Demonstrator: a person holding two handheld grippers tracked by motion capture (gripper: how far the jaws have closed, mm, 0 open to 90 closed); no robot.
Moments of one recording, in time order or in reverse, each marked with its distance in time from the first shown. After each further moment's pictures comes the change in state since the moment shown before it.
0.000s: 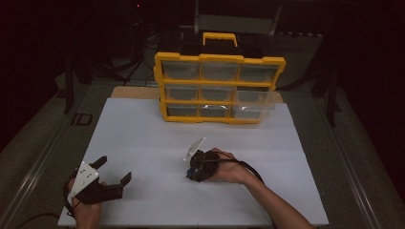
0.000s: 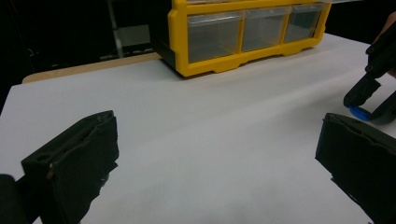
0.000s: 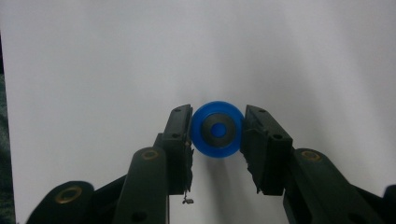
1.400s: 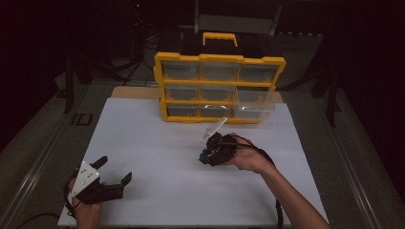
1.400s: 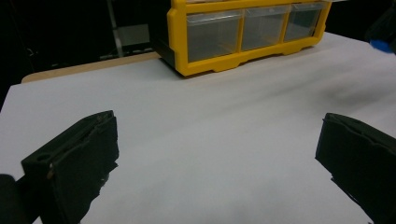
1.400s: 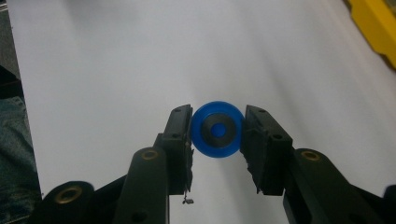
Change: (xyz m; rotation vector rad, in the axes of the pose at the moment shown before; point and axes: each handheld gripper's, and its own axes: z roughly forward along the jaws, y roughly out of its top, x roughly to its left) left arm -0.001 0.000 0.001 0.006 0.000 0.002; right arm -0.024 -0.002 -0.068 -0.061 -0.060 0.088
